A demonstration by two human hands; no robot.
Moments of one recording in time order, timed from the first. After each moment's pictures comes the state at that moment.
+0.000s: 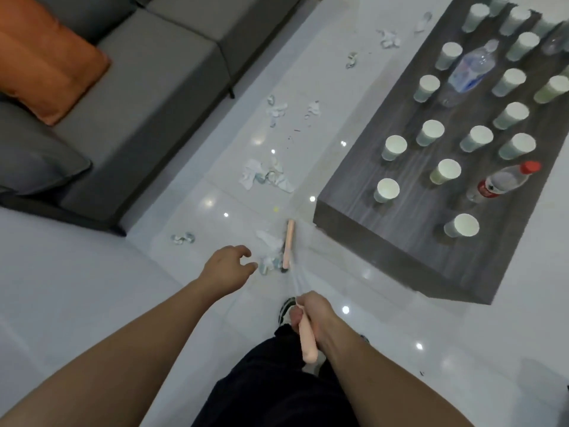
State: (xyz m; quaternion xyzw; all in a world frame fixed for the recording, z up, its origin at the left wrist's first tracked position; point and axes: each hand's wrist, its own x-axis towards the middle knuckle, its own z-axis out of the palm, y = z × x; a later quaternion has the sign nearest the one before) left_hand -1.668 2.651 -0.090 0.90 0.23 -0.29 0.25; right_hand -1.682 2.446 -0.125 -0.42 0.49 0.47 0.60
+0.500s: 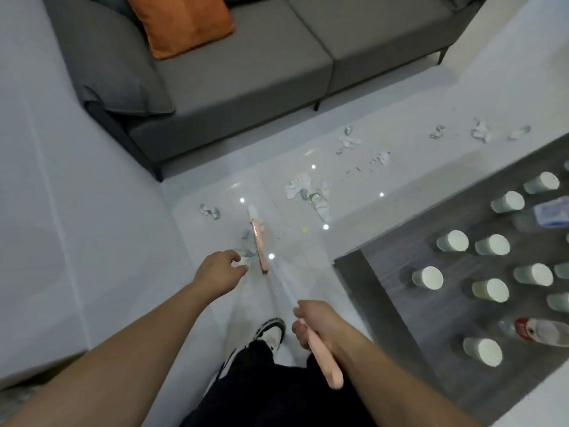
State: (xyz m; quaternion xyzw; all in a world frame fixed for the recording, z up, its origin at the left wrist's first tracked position) left_hand -1.720 2.737 -0.106 0.79 0.46 -0.20 0.36; right_hand -1.623 2.526 -0.094 -0.61 0.29 0.62 0.40
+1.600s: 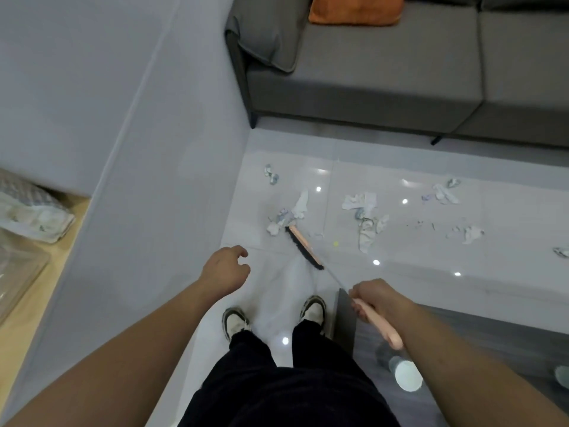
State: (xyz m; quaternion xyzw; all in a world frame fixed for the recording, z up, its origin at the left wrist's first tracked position) left_hand -1.666 2.594 -0.105 0.61 0.70 -0.11 0.36; right_hand -1.365 2.509 -0.149 -0.76 -0.04 0.64 0.08
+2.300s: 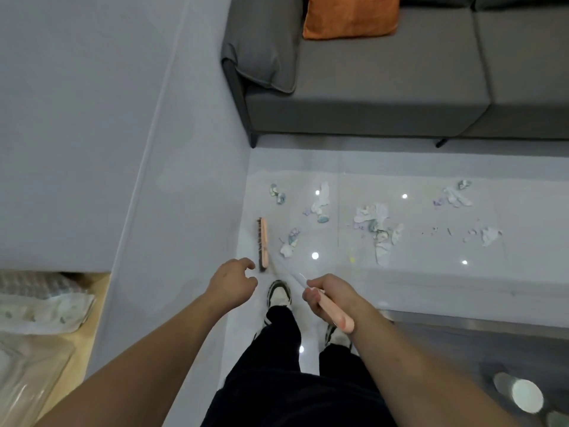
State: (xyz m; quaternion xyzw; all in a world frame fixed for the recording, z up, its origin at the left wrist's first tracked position) left_hand -1.716 2.707 -0.113 0.64 0.66 -0.13 0.37; right_hand -1.499 2.635 -0.134 -0.51 0.23 0.77 0.29
